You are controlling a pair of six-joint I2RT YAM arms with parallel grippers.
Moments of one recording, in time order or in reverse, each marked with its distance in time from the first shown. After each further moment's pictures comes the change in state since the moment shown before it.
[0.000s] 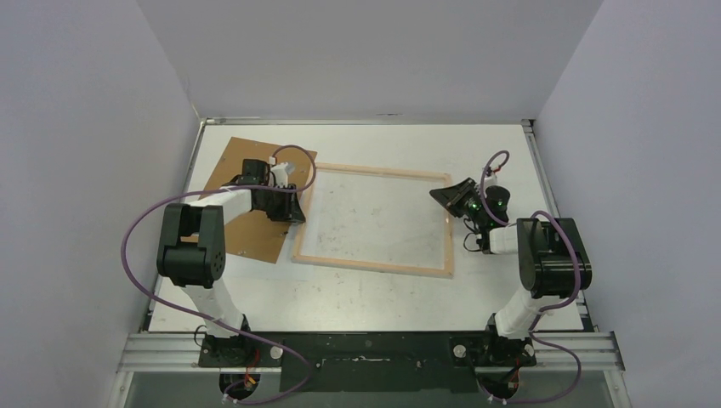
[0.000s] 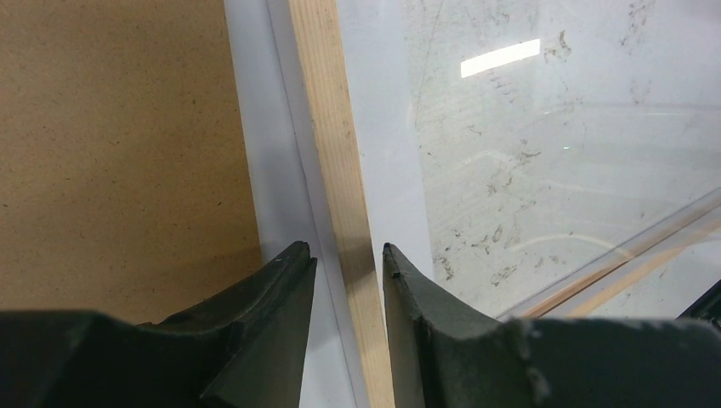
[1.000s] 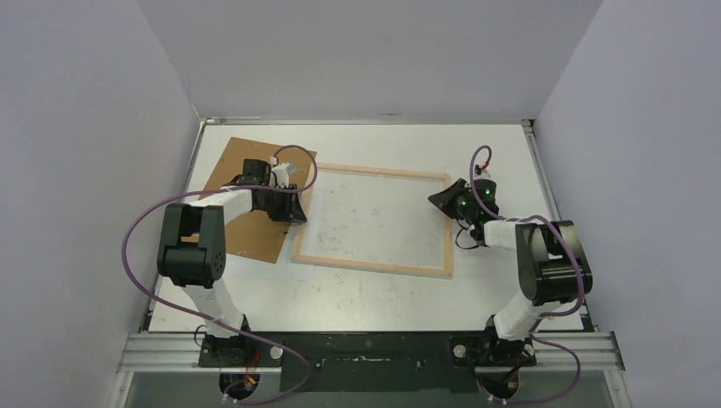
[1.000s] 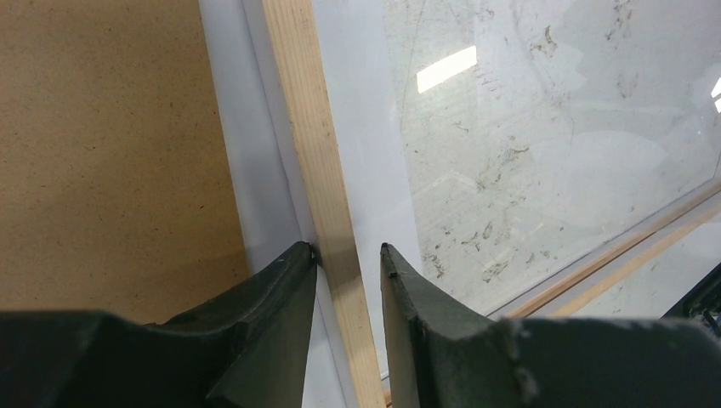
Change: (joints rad) left arm -0.007 0.000 0.000 0.000 0.024 0.000; right arm 0.089 -0.039 0.089 -0.371 0.229 -0.167
